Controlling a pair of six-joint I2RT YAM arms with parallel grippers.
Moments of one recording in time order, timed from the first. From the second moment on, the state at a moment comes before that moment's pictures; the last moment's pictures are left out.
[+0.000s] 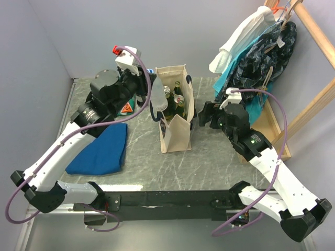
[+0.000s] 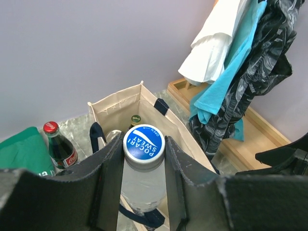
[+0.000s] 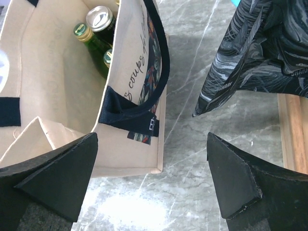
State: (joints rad) left arm -0.73 1.27 1.59 -0.29 -0.20 -0.15; right arm 0.53 0.93 1.00 -0.47 0.27 0.37
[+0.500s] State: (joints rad) left arm -0.73 1.20 1.55 -0.27 -0.26 -0.13; right arm 0.53 0.92 1.00 -0.46 0.27 0.37
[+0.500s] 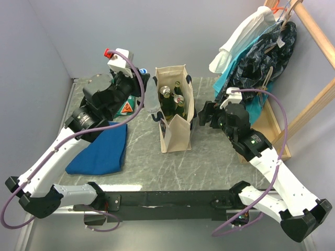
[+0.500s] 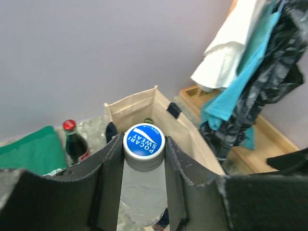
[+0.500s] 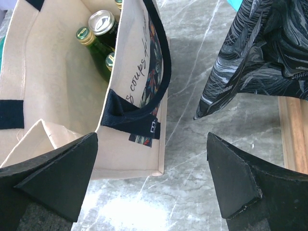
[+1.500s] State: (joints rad) left arm -0.54 1.32 1.40 -0.25 -0.41 -0.12; right arm 0.53 0.94 0.99 -0.46 0.31 0.36
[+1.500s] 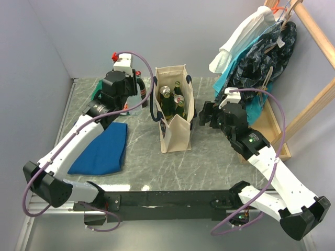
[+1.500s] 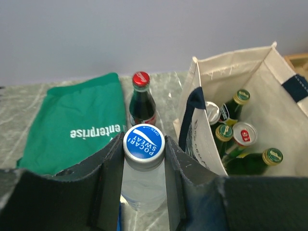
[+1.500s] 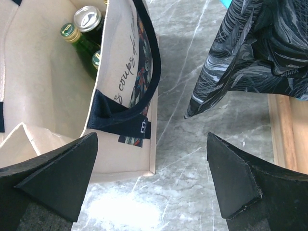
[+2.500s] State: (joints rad) left arm -0.46 1.62 1.33 0.05 -0.16 -0.11; right arm 0.50 0.95 0.99 -0.46 0.34 0.34
